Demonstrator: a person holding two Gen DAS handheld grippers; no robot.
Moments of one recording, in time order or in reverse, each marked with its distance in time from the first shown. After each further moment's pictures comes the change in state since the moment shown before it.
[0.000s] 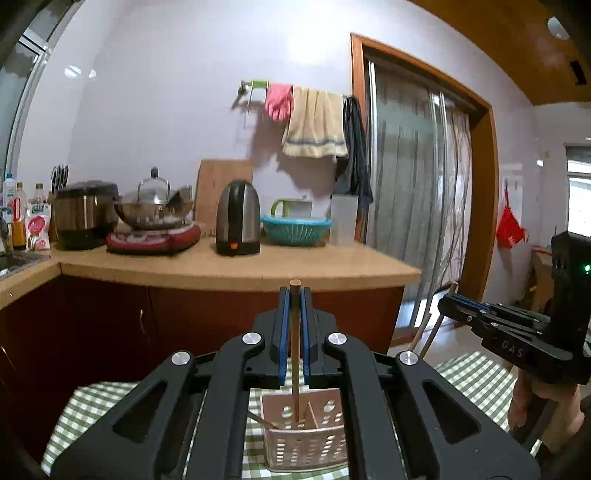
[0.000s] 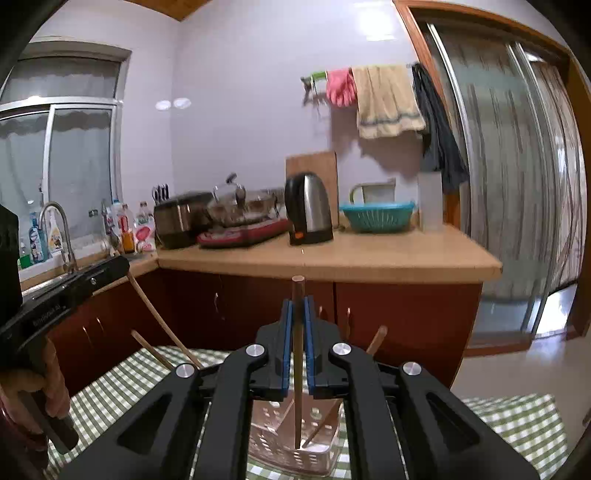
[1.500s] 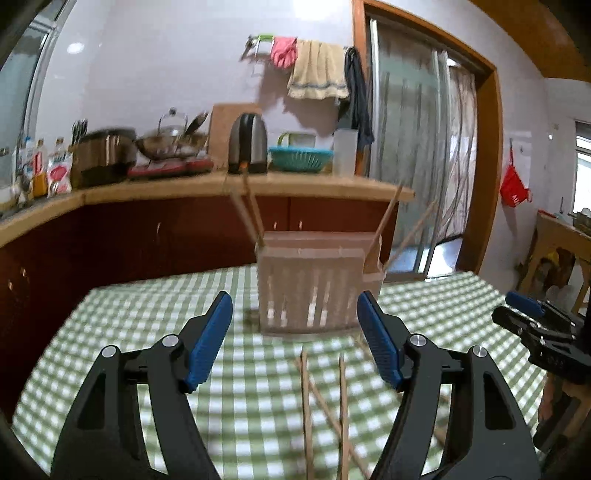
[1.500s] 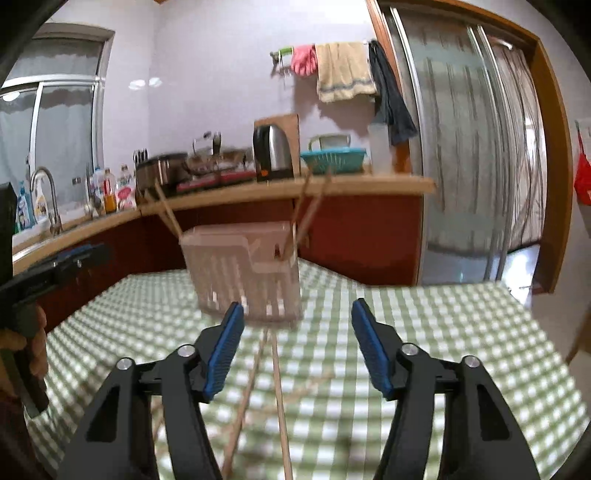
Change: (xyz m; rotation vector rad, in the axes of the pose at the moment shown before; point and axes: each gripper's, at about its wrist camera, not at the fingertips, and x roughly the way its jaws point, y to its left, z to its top) left arm -0.092 -0.020 -0.127 -0.006 0.180 0.058; right arm -0.125 -0.009 -0.160 0.032 0.114 -0.132
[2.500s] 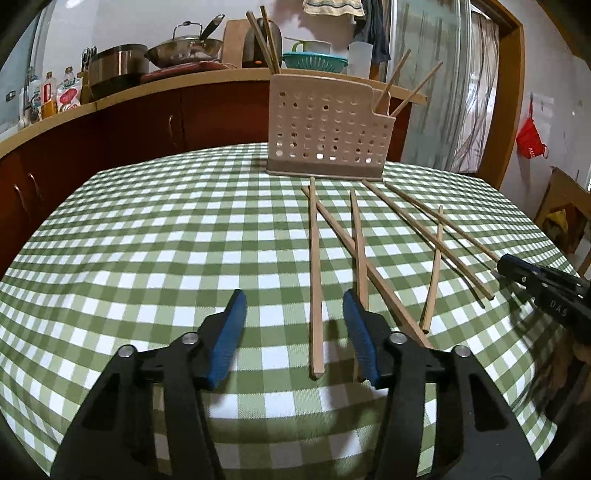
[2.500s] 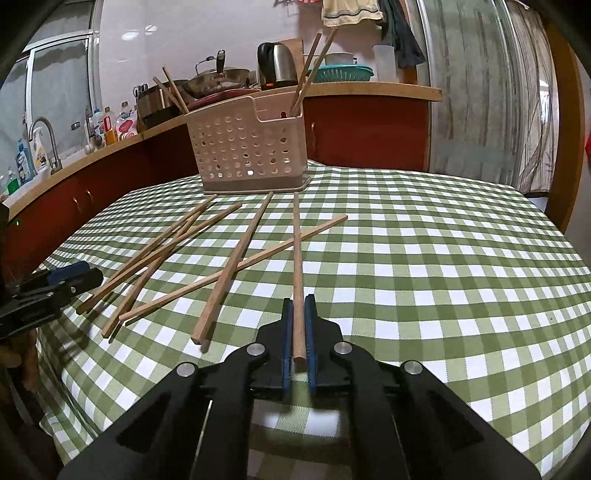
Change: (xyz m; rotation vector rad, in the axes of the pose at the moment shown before) left arm -0.009 -0.003 -0.133 -0.038 0.290 0.036; right arm 0.008 0.001 -0.090 -0.012 0.222 0.017
